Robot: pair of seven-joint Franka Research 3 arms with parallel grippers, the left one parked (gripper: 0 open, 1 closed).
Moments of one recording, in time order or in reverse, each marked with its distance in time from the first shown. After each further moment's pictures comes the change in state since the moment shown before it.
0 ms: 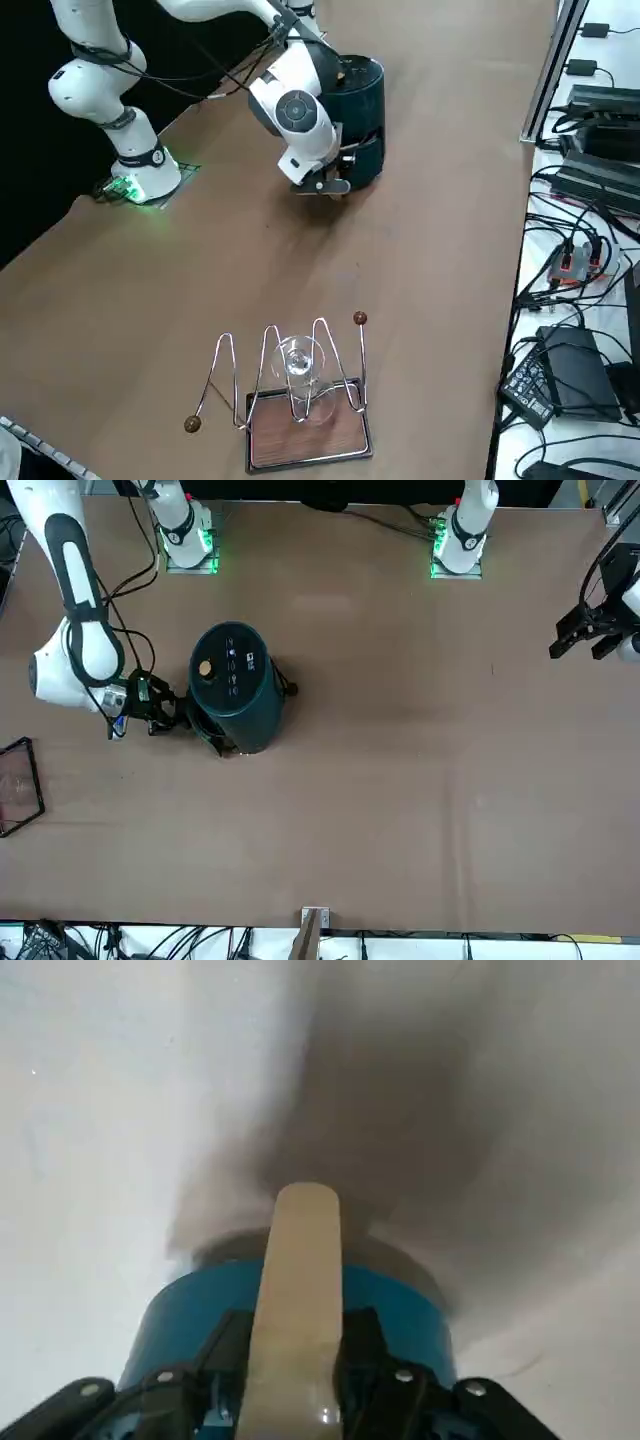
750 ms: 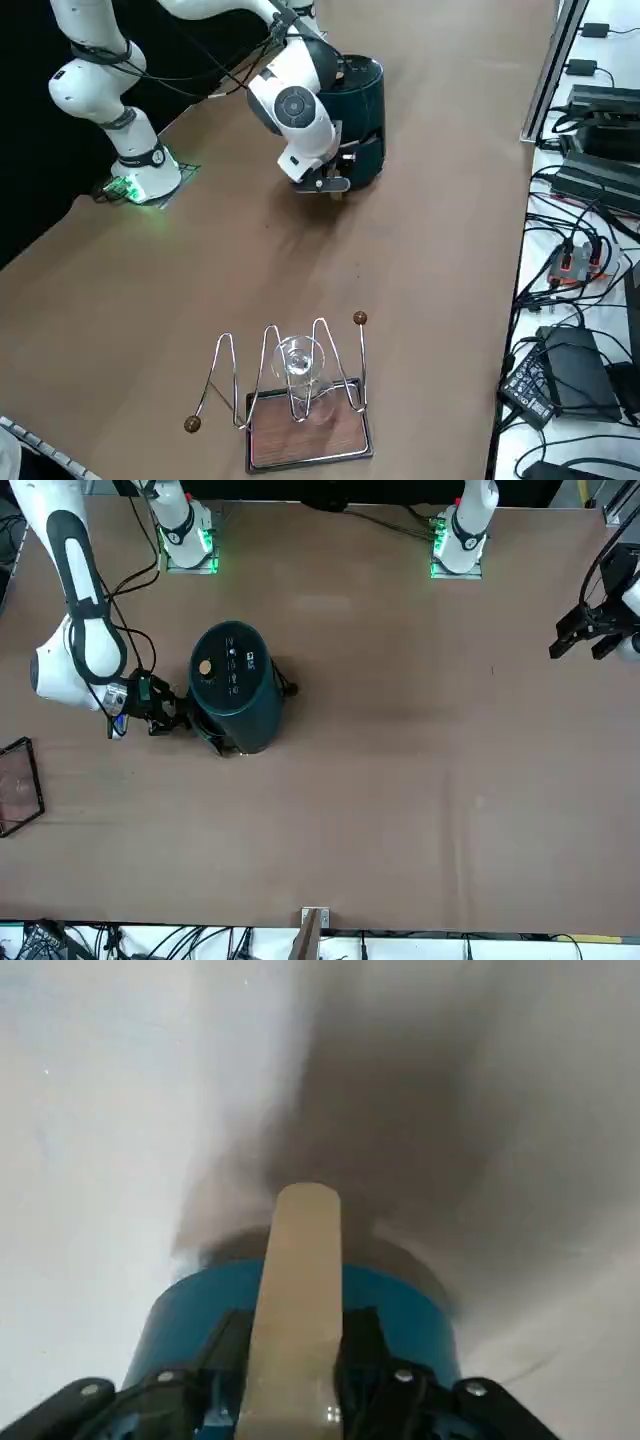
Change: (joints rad) arm 0.007 -0.017 -0.003 -0.010 0.000 0.011 0.003
